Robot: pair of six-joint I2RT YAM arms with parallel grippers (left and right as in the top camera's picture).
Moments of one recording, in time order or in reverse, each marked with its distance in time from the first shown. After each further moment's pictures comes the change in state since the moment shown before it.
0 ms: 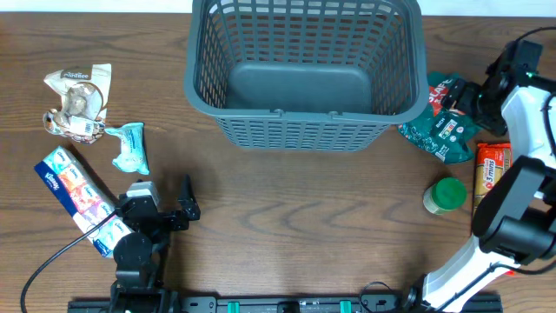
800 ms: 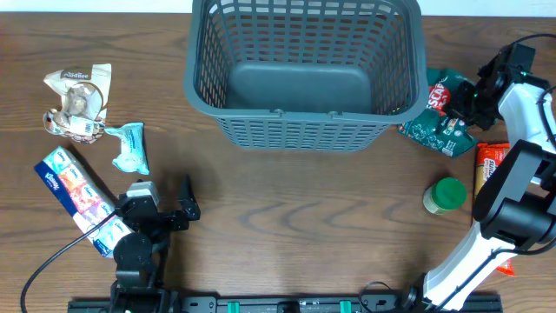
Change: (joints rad) left arm 0.000 0.000 0.000 0.000 0.000 0.000; right arm -0.014 0.100 0.040 0.003 -0.154 0.031
